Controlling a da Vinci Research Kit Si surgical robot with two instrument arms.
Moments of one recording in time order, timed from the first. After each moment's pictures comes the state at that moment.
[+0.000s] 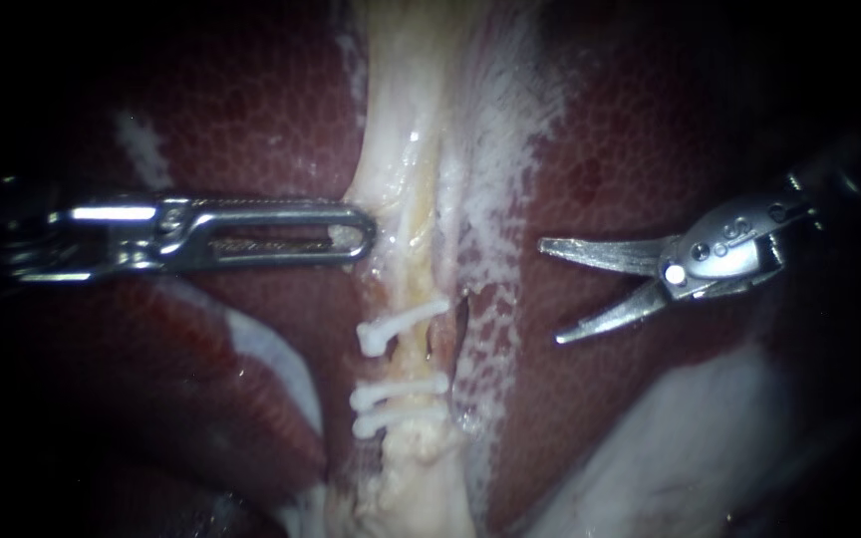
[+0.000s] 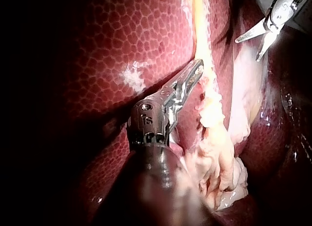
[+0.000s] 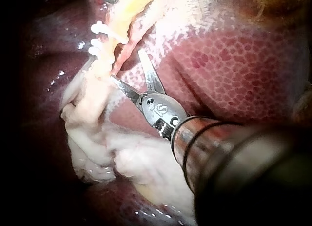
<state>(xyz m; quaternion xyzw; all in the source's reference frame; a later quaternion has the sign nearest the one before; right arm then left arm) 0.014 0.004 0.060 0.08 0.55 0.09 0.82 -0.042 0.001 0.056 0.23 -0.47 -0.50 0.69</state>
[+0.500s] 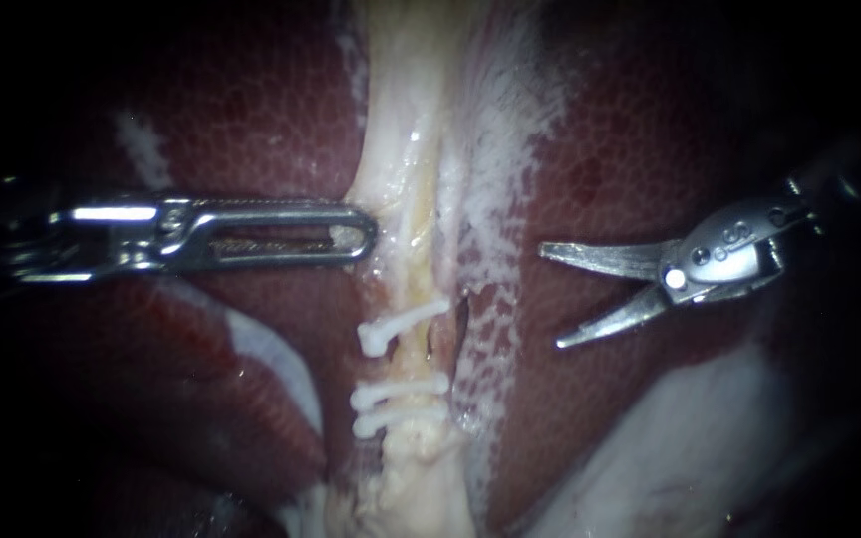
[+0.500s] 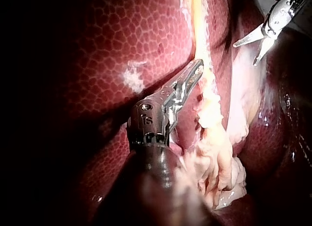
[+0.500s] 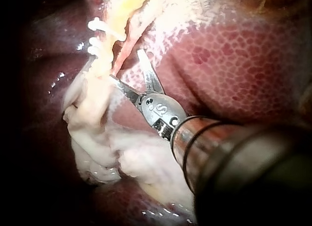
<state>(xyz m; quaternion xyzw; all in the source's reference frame) 0.015 0.003 0.061 0.11 0.54 0.10 0.83 -0.042 0.001 0.054 0.23 -0.47 -0.50 0.69</state>
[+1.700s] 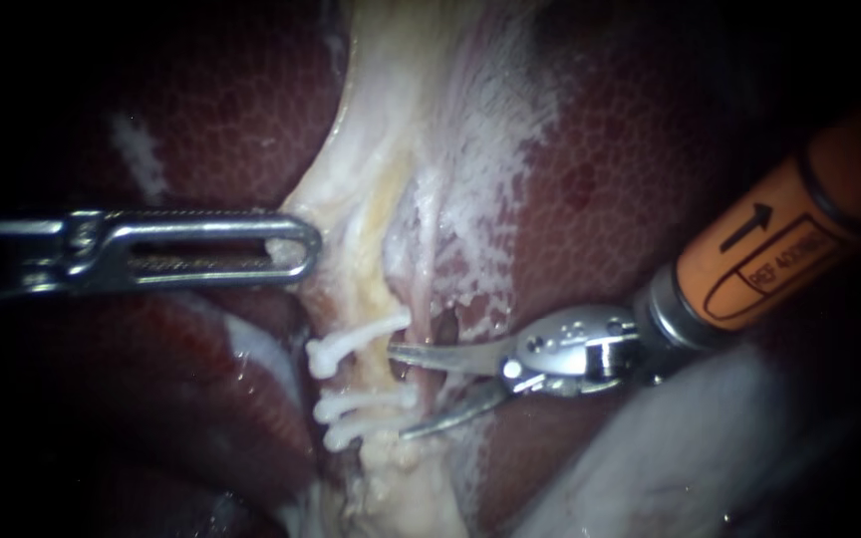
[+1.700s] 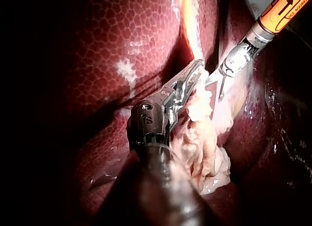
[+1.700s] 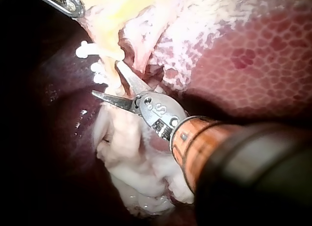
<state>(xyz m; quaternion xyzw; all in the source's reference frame) 0.027 -0.004 0.066 0.29 0.54 0.08 0.79 -0.040 0.000 0.046 0.23 -0.50 -0.50 0.67</state>
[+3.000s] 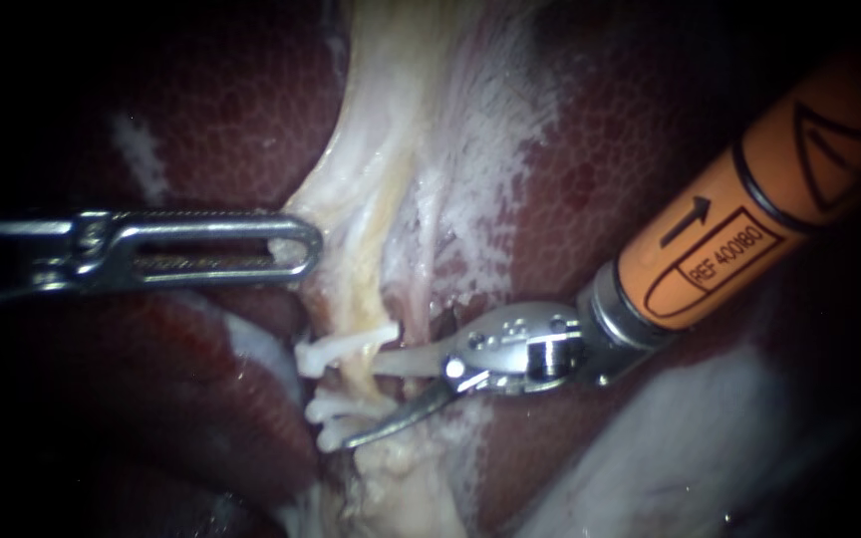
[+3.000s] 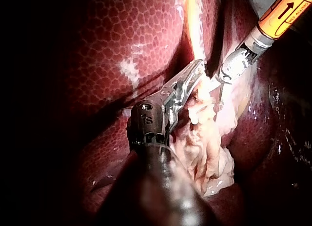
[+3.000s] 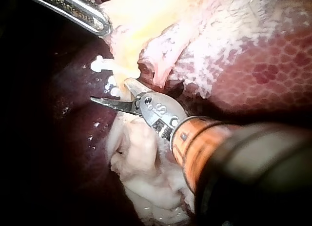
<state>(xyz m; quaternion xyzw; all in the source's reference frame) 0.031 -0.004 0.065 0.33 0.55 0.06 0.77 -0.040 0.000 0.048 0.23 -0.50 -0.50 0.67</state>
